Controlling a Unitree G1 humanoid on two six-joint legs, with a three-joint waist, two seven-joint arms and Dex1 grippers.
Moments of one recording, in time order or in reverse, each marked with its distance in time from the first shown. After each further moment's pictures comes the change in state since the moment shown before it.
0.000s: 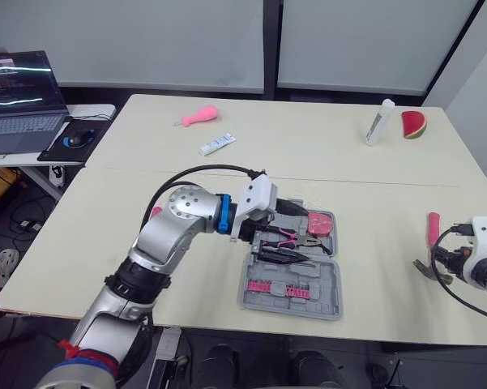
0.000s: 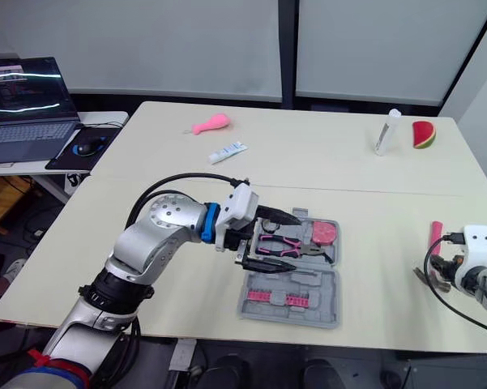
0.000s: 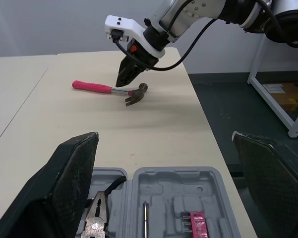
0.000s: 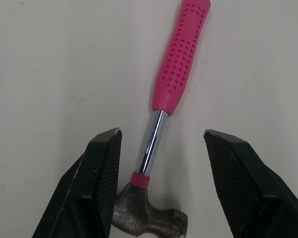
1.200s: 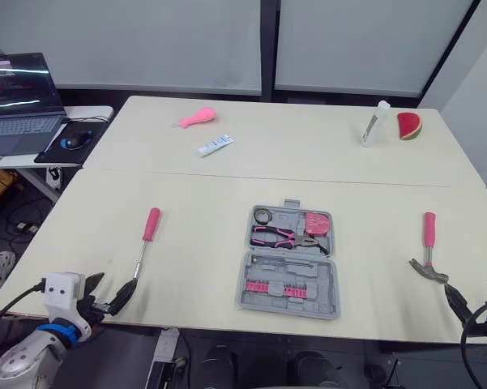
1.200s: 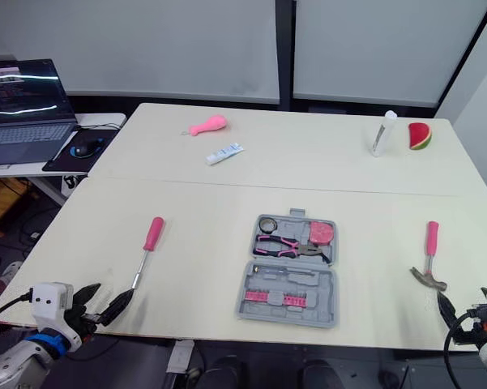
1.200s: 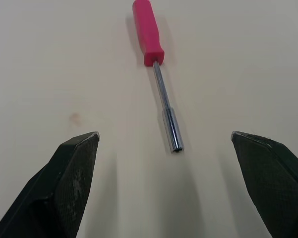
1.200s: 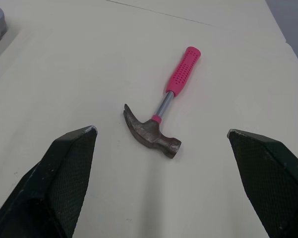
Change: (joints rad) left arm 0.969 0.080 0.813 0.120 0.004 -0.271 0.448; right arm 0.720 0.301 -0.282 -0.579 0.043 -0.548 0.186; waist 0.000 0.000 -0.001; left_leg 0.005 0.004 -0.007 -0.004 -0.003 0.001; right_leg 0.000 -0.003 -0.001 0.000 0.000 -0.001
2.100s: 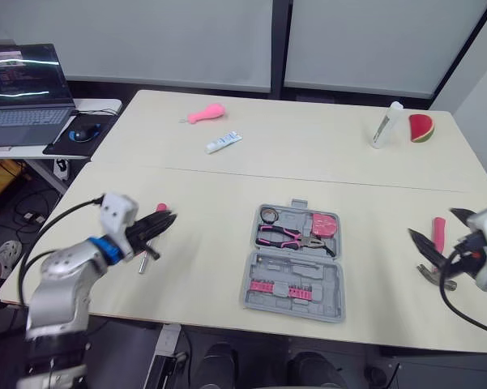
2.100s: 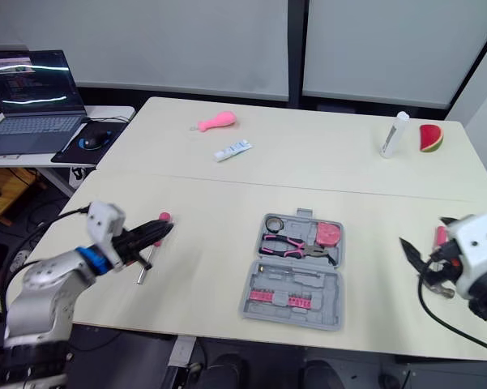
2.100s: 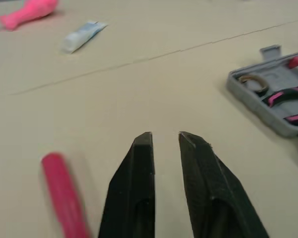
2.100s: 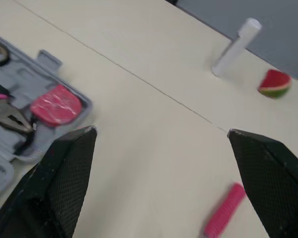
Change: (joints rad) left arm -0.352 0.034 -0.102 -0.017 0.077 0.151 -0.096; right arm -0.218 -0.243 0.029 -0.176 0.042 0.195 -0.018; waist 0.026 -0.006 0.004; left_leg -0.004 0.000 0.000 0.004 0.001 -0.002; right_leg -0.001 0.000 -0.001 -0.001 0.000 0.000
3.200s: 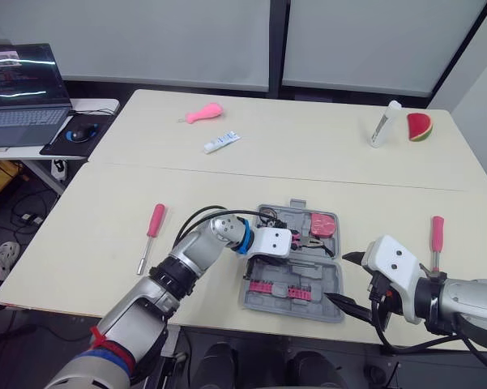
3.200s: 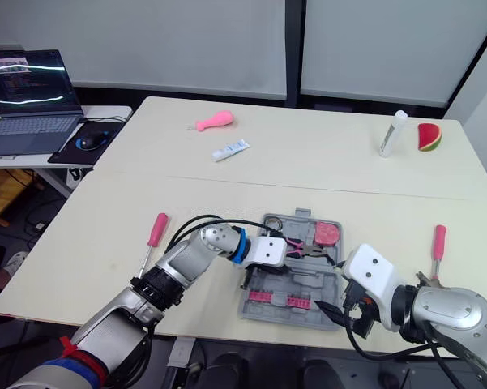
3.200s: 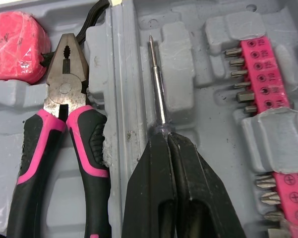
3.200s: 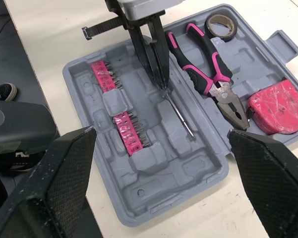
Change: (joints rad) left arm -0.656 -0.212 -0.955 0.390 0.509 -0.283 -0.330; right arm -0.243 -0.255 0.472 -0.286 0.290 0.412 0.046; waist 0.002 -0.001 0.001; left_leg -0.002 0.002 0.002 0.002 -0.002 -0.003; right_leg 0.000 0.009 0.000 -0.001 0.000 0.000
